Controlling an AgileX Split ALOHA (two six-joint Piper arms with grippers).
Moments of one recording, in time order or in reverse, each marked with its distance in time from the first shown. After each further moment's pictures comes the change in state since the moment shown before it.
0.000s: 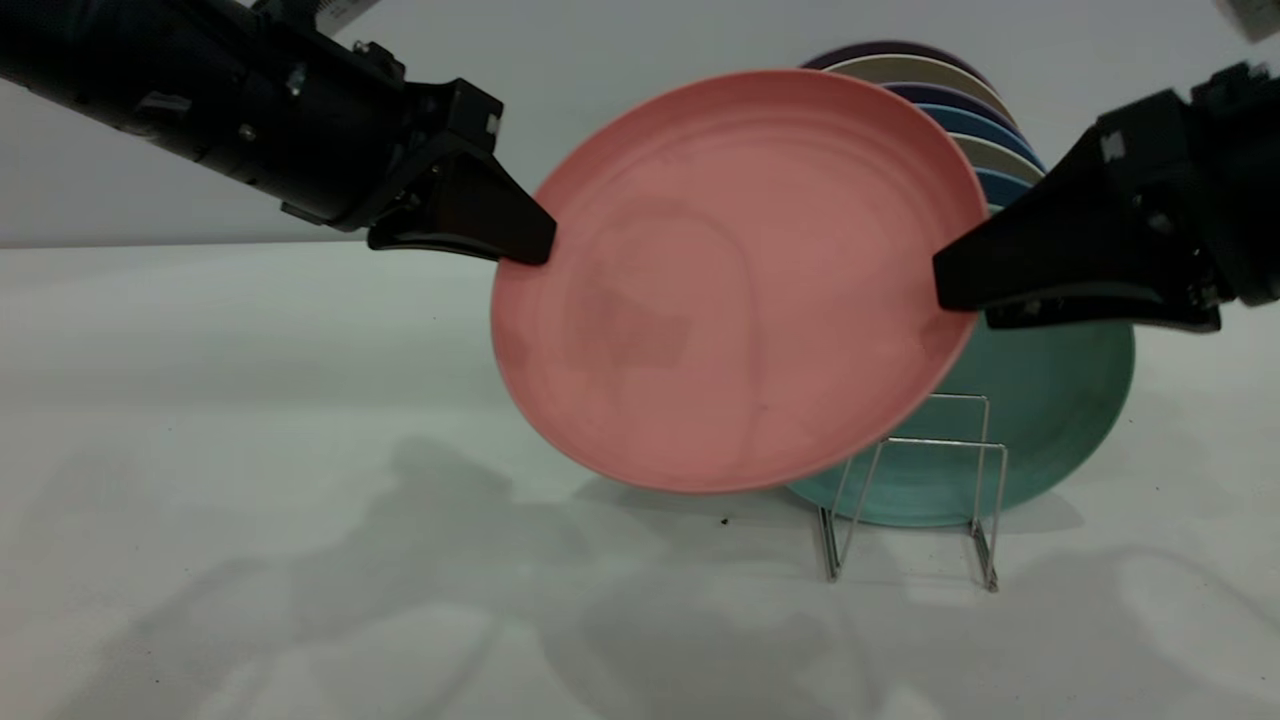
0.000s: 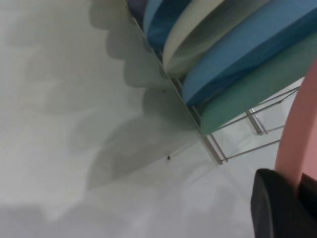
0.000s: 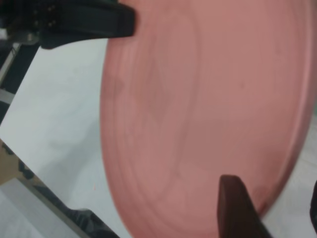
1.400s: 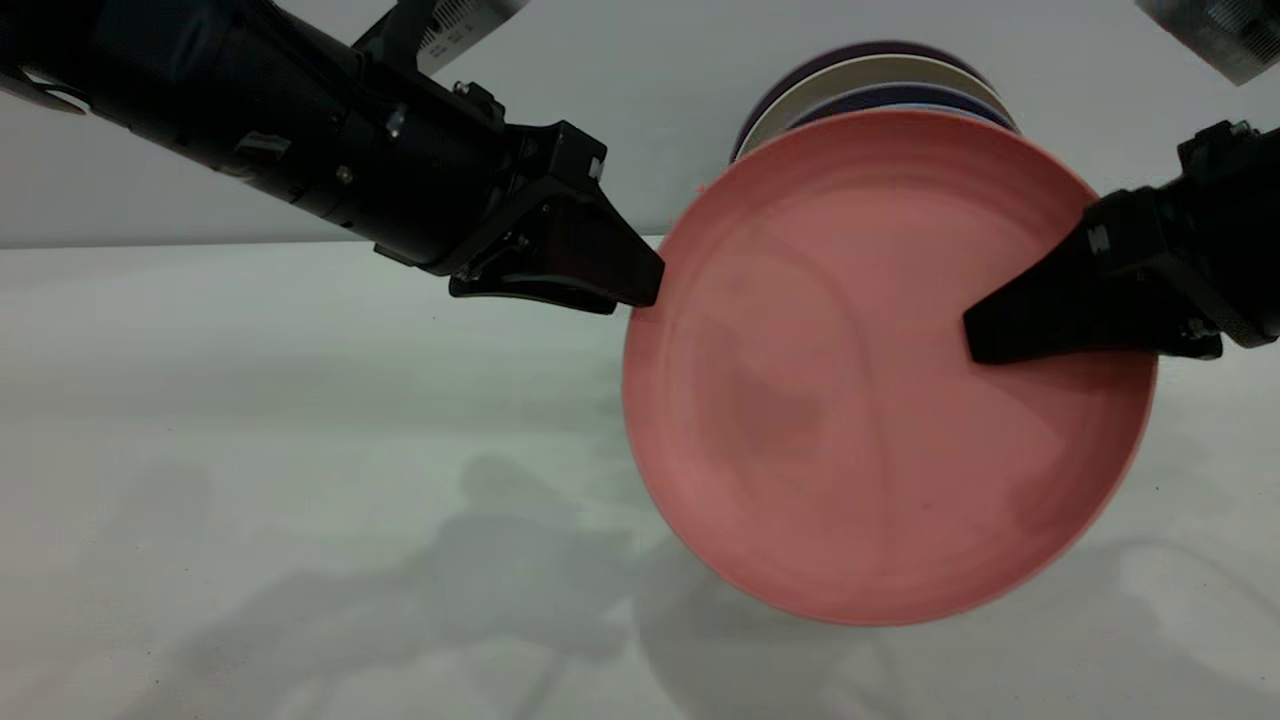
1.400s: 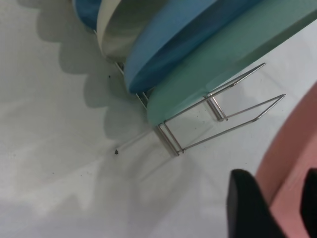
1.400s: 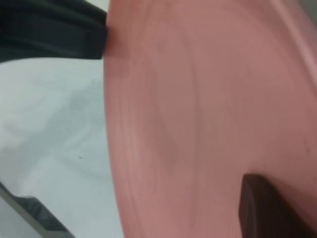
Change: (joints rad) left arm -0.105 0.034 0.002 -0.060 0.001 0.015; right arm 0.000 0.041 0.000 0.004 -0.101 -0.133
